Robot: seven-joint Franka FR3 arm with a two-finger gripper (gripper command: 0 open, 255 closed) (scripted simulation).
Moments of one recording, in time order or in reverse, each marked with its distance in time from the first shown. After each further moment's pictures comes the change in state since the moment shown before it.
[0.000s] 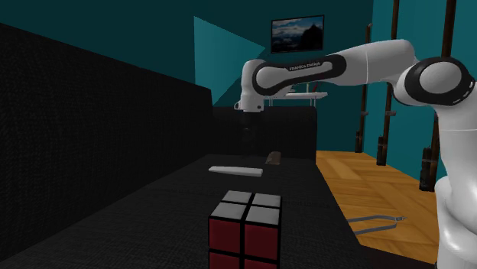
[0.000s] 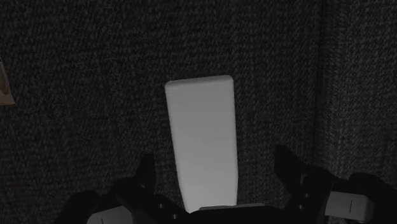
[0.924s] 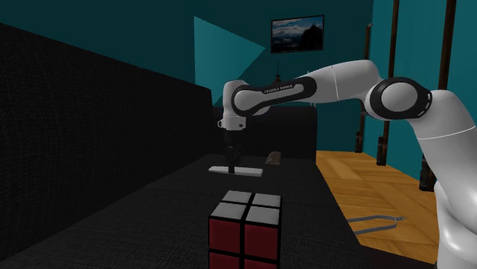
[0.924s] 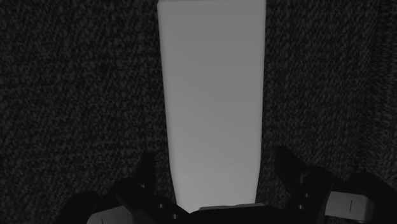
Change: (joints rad) arm 0.013 0.250 0.010 0.190 -0.021 0.014 -0.034
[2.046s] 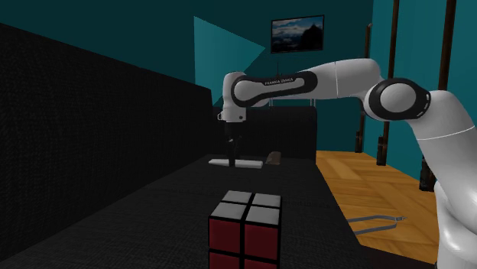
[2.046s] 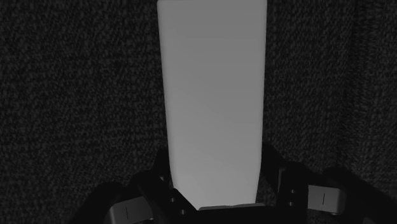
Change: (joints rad) arm 0.000 0.009 0.000 0.089 0.000 -0.079 -0.003
